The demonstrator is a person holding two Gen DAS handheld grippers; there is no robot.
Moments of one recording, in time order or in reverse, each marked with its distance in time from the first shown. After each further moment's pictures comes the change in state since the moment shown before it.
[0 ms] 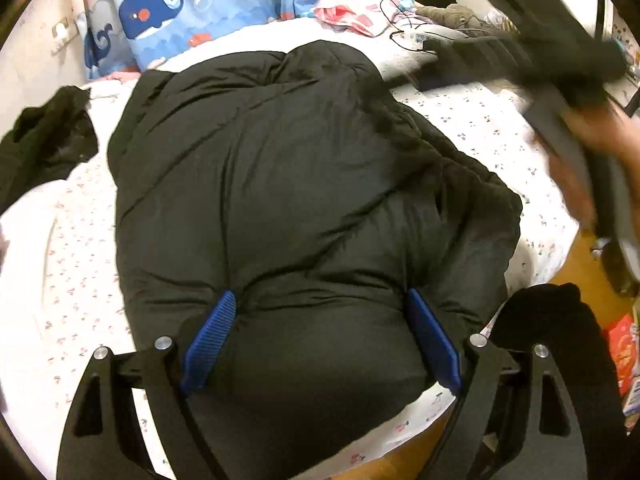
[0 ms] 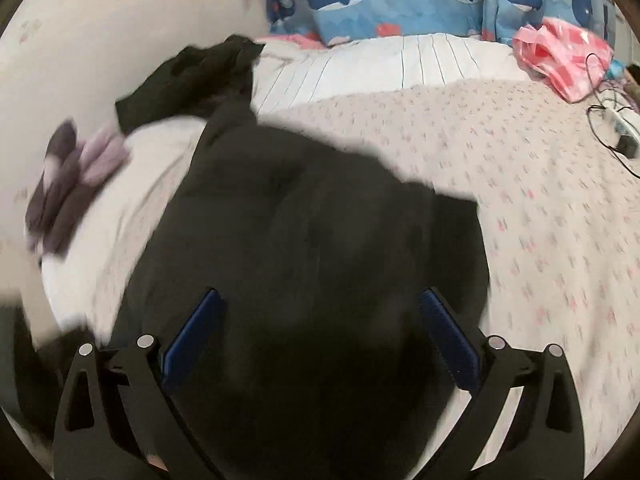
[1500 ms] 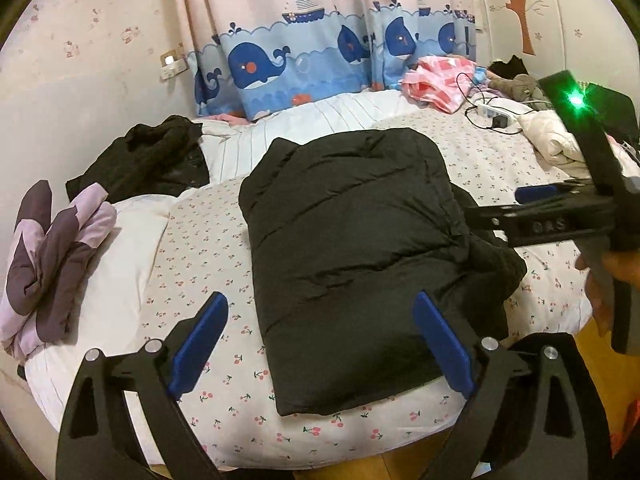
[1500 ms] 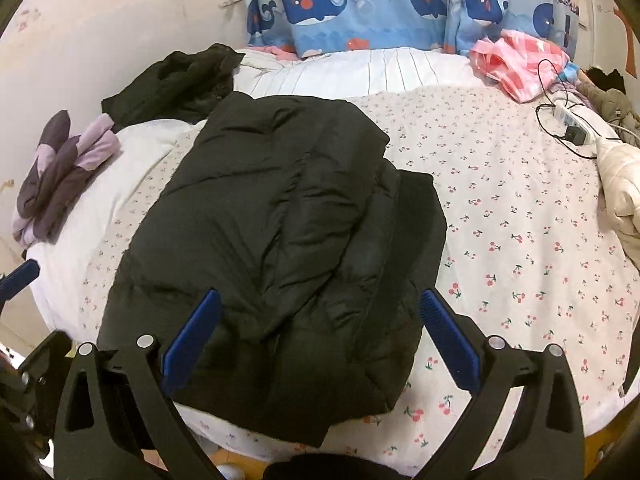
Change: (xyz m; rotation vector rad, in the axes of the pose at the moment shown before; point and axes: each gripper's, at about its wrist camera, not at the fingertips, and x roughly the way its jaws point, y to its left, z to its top) left arm -0.106 -0.015 -0.024 -0.165 -0.224 0.305; right arm -0.053 0.036 -0.033 0.046 -0.121 -0.113
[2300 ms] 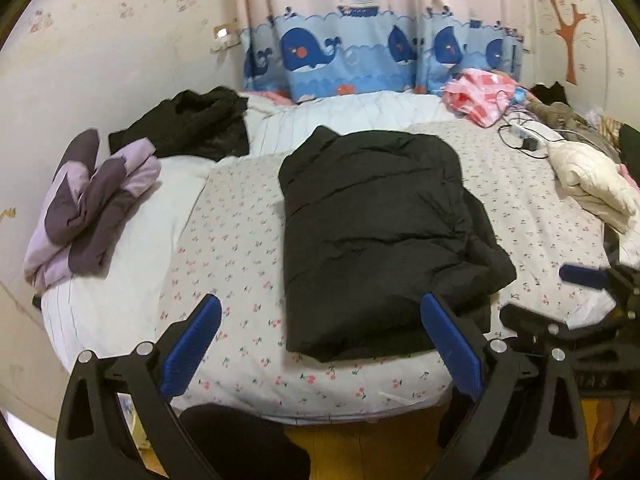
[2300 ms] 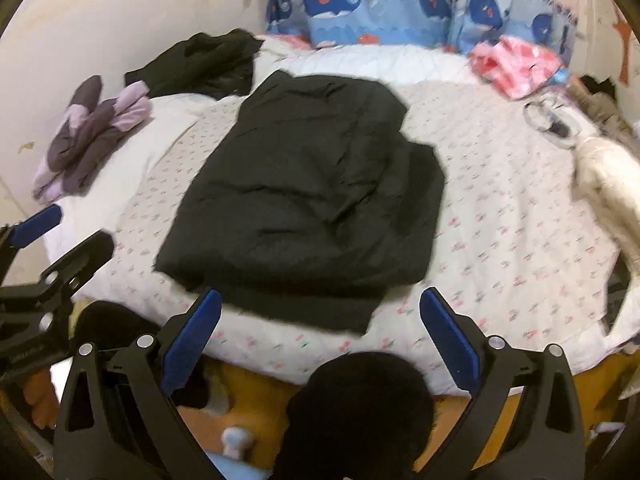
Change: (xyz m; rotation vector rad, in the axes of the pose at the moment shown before) left arm -0.055 0.002 -0.013 -0.175 0.059 0.091; right arm -0.070 0.057 -0.069 -0.017 0.068 0.005
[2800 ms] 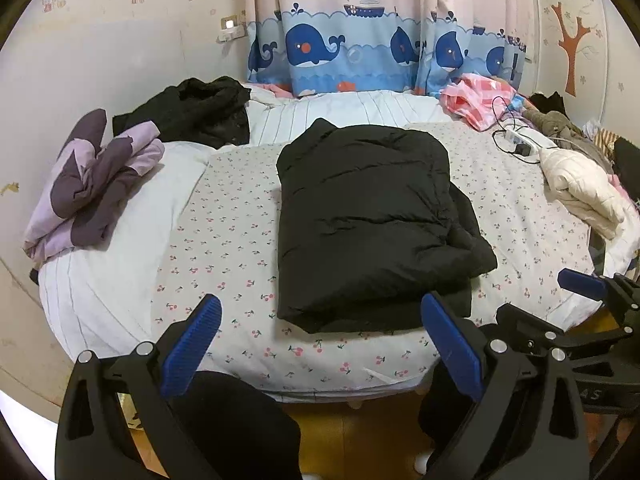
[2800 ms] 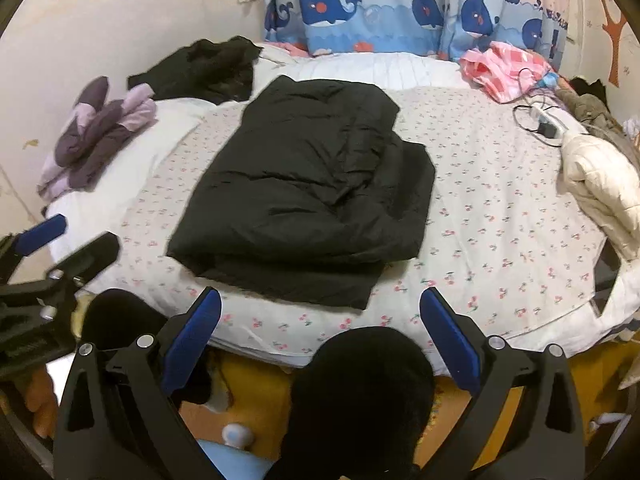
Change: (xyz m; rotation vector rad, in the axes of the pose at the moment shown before) left arm -0.028 0.001 -0.020 -0.039 0.002 -0.022; right arm -0.036 0.014 -0.026 -0.015 -0.065 -0.055
